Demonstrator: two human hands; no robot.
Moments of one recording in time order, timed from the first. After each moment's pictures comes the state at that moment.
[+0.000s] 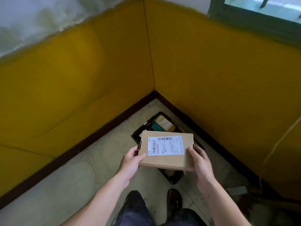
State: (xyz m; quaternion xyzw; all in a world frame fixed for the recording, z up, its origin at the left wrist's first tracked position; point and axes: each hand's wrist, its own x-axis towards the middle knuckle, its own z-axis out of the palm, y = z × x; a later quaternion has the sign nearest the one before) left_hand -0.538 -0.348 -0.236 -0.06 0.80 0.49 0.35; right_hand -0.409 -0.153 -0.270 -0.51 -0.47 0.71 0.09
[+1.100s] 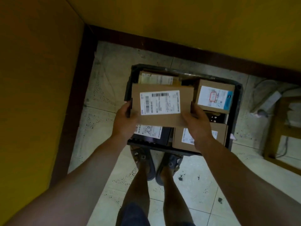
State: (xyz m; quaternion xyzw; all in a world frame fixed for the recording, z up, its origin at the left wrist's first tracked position) left_hand -0.878 -0.216 -0.590 0.15 0.79 0.30 0.51; right_hand -0.676 -0.146 -0.597 -0.69 -0.37 0.60 0.16
